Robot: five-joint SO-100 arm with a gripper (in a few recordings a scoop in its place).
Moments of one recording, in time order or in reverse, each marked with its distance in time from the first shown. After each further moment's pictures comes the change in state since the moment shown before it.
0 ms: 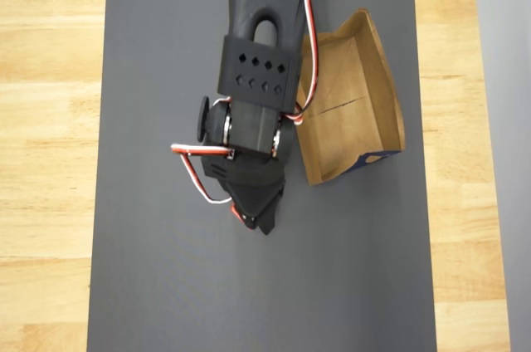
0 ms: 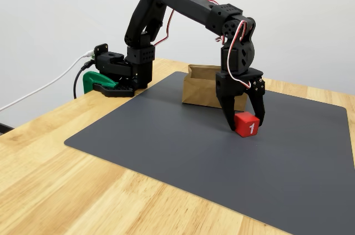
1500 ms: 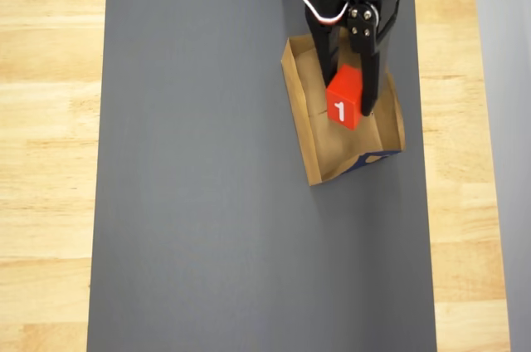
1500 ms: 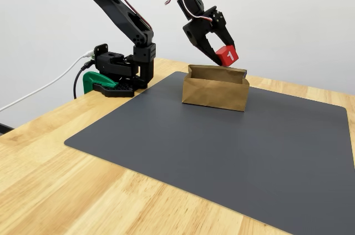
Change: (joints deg) arm -25.0 76.3 59.8 -8.3 13.8
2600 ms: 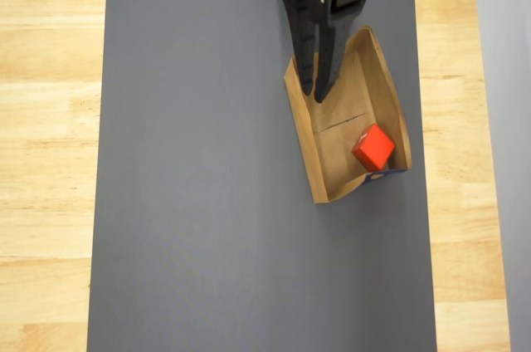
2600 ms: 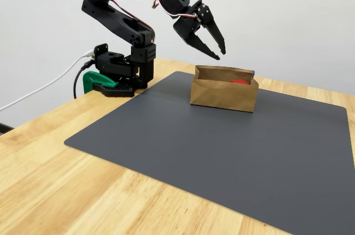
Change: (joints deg) arm 13.4 23.6 10.8 -7.0 18.5
